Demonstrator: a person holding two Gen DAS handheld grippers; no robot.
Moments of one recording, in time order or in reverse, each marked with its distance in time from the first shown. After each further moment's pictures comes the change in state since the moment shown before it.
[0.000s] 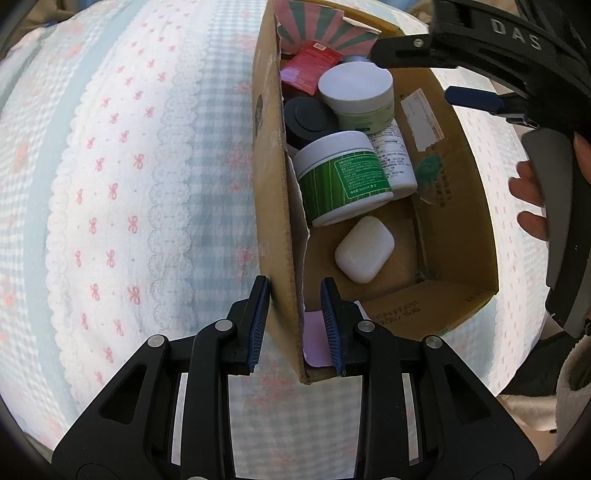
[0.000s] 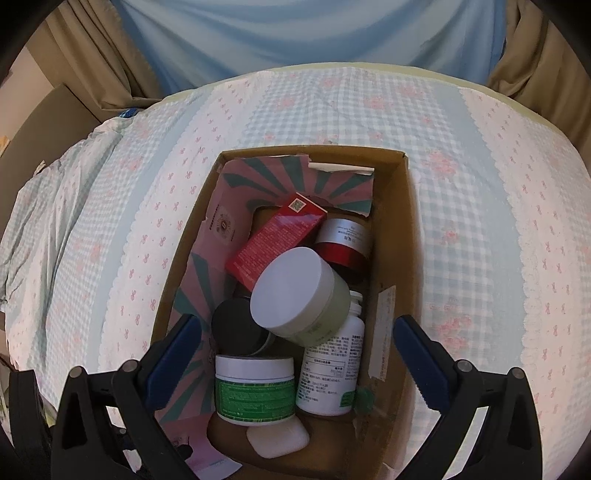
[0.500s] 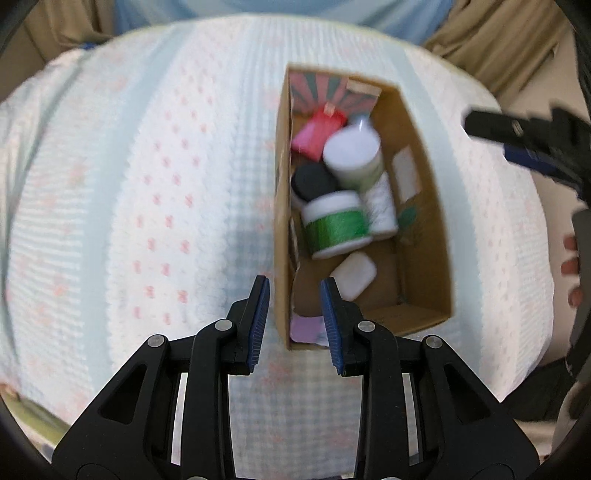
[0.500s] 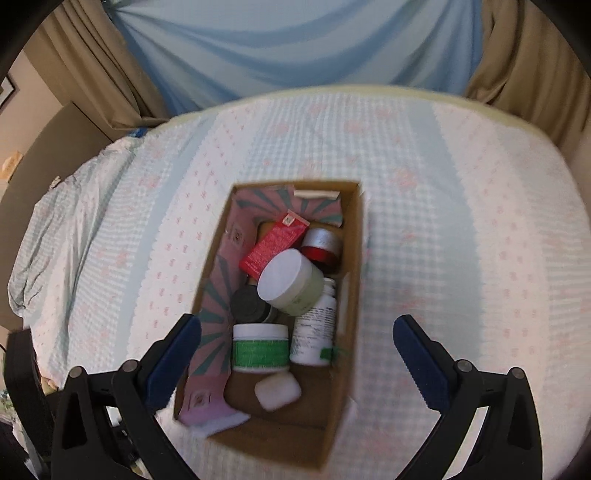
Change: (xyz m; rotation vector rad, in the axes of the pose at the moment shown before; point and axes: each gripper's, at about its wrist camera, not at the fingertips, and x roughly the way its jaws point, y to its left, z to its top) left arm -0.100 -0.035 0.015 -0.056 -0.114 0.126; right arm -0.108 -0.015 -0.010 0.026 -0.038 0.007
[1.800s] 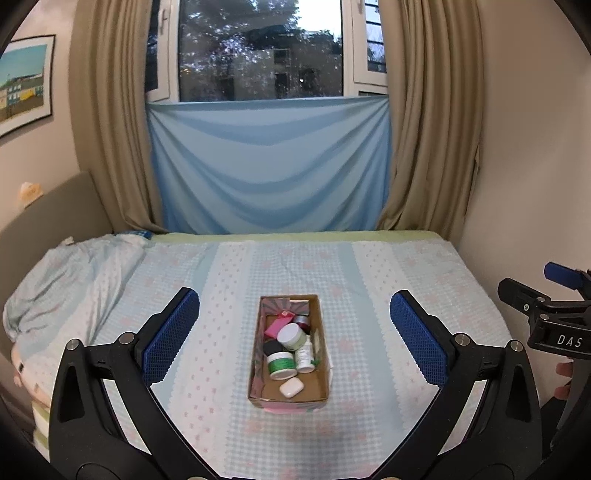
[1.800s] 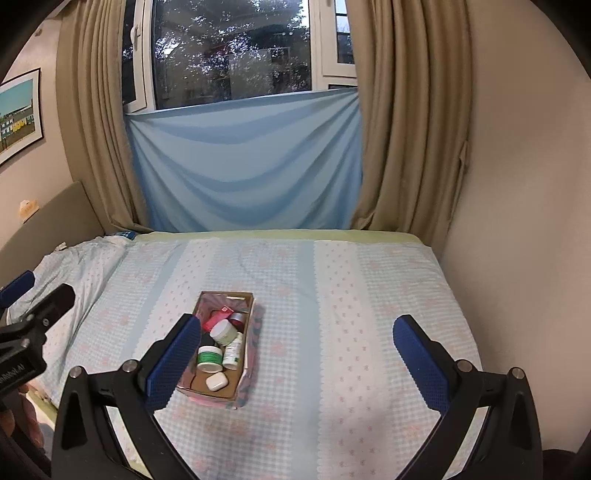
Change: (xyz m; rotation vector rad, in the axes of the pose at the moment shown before) left arm -0.347 -0.173 -0.078 0.087 -0.721 0.123; right arm -0.371 -0.044 -0.114 -0.001 -0.478 -0.233
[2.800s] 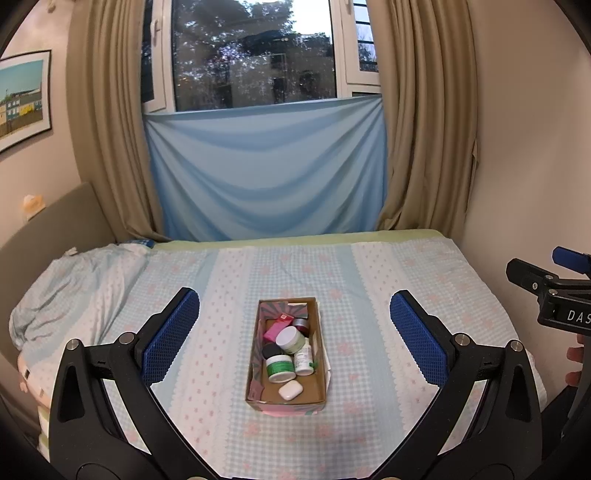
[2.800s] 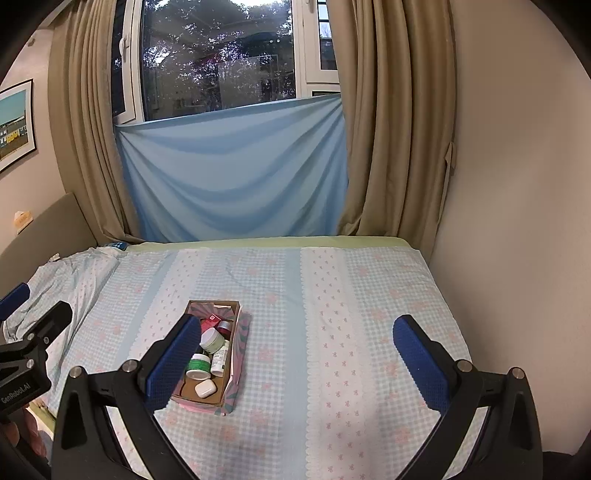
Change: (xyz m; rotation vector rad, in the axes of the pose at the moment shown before) left arm -0.005 -0.029 0.000 0.038 -0.015 0.024; right arm -0.005 -0.030 0.003 0.019 -0.030 -0.018
